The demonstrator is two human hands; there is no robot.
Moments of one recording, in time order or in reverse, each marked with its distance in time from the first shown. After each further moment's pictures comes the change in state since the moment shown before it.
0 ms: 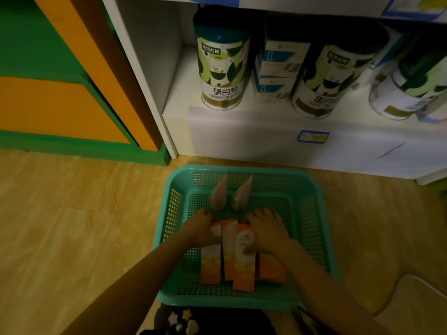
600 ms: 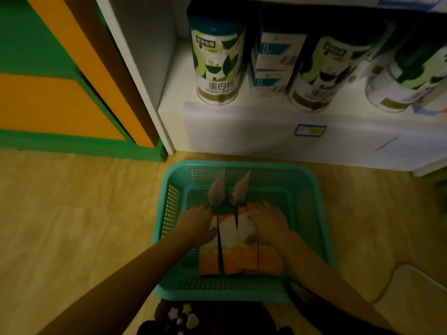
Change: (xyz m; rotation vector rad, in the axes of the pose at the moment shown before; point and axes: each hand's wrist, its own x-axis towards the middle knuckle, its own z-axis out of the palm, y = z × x) left_hand -0.017 0.012 -0.009 0.268 0.095 0.008; right_hand 0.001 0.003 -0.004 0.074 -0.021 0.054
